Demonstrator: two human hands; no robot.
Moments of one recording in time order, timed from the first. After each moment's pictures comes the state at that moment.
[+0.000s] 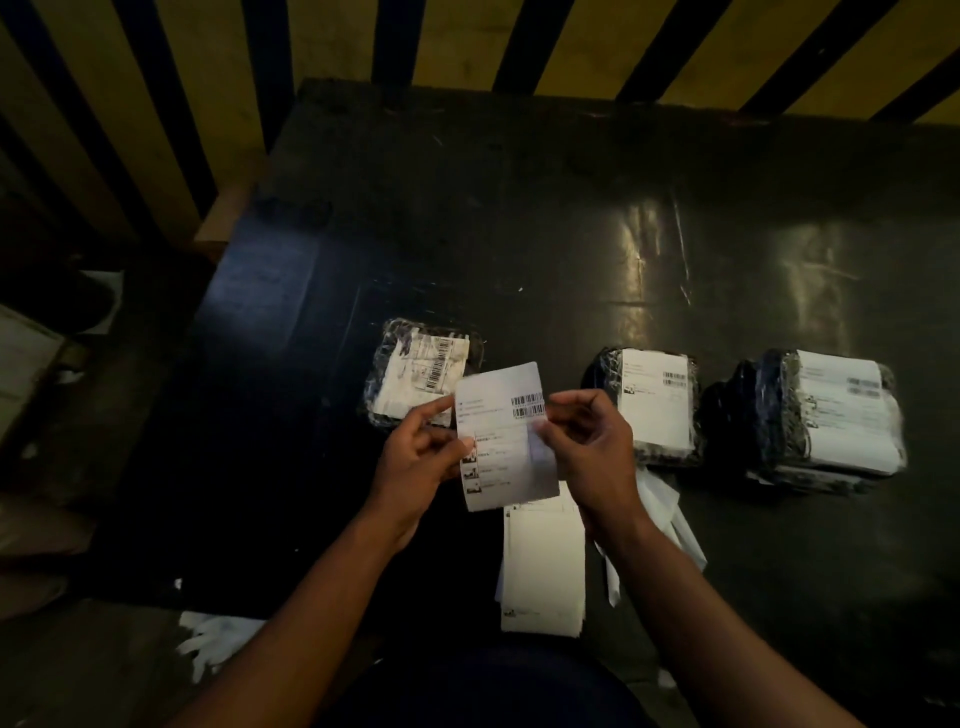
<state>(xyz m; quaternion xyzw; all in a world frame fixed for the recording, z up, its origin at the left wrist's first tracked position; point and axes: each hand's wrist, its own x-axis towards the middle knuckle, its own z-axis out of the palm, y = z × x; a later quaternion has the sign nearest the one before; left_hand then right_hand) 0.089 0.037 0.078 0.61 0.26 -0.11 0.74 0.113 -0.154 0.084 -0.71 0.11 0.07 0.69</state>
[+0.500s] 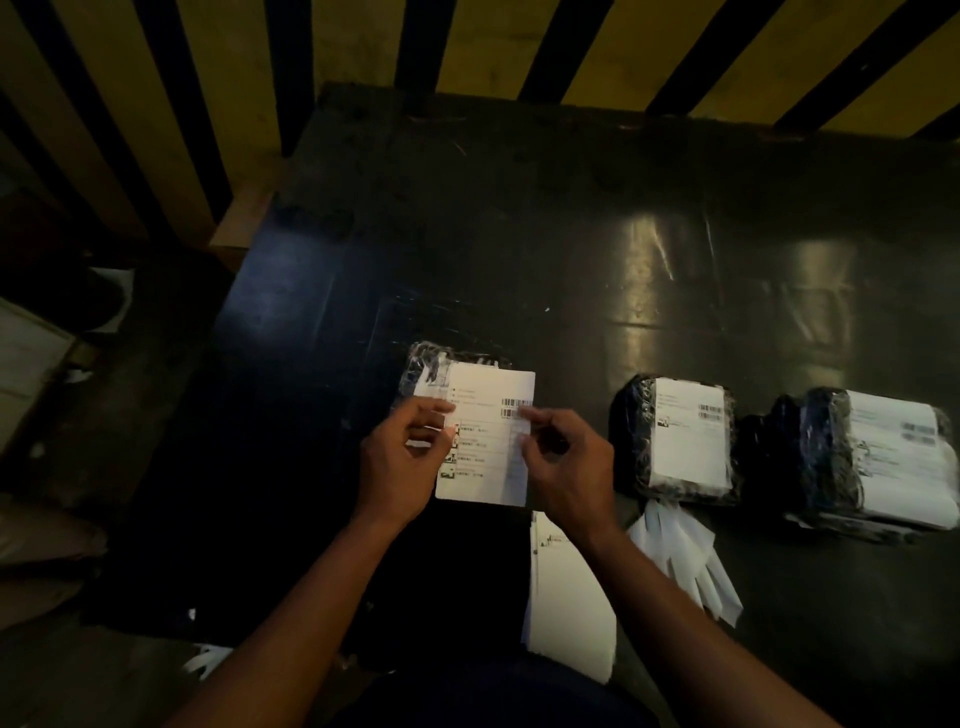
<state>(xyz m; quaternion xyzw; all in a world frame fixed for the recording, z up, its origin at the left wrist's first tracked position) 0.131 0.096 0.066 0.83 0.17 0.02 0.54 0.150 -0.097 0.053 -0.84 0.02 0.02 0.54</state>
